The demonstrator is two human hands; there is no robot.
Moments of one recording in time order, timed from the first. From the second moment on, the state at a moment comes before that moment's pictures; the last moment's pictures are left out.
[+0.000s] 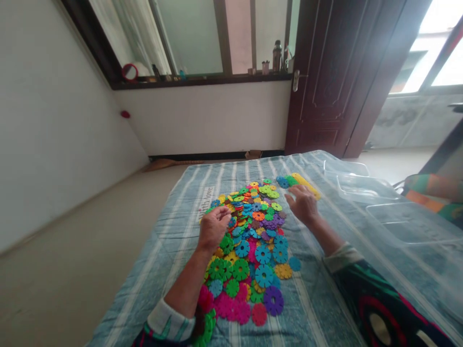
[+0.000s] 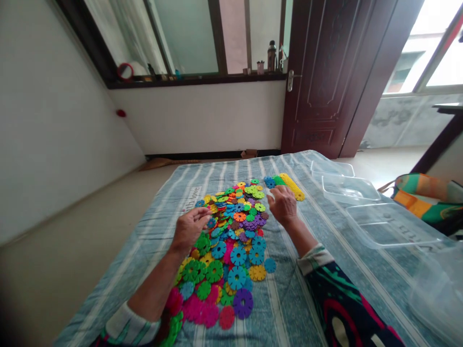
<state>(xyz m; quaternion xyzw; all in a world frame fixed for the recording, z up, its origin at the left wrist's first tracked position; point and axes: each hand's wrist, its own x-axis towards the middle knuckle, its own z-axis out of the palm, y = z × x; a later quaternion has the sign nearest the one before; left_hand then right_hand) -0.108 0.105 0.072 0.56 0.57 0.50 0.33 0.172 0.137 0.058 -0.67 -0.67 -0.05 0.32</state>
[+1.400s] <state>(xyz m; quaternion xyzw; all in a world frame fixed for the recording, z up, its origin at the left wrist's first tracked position) -0.178 -0.004 0.081 0.73 0.64 0.19 0.14 0.043 0.045 0.063 -0.33 -0.93 0.02 0.17</state>
